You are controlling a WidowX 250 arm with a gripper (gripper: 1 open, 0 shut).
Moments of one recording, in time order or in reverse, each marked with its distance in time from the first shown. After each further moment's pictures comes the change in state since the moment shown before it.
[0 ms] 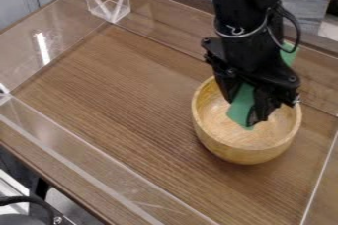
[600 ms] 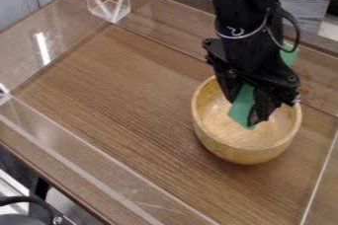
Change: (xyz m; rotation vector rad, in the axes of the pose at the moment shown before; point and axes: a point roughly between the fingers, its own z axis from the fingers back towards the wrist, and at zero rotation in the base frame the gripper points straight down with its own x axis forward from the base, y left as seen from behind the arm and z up) arm 0.002 0.003 -0.003 -0.010 -0.006 0.007
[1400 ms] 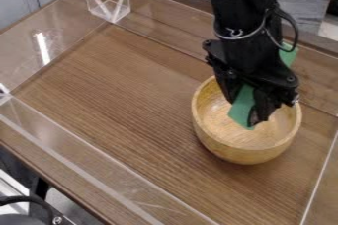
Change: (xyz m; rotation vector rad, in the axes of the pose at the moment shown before) arm 0.001 0.000 -0.003 -0.013 0.004 -0.006
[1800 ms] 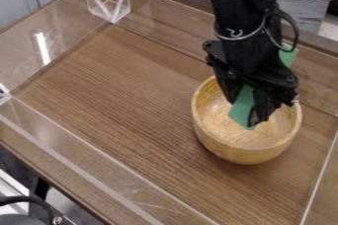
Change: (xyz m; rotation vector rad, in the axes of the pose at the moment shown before) arm 0.000 0.001 -0.001 -0.004 0.000 0.007
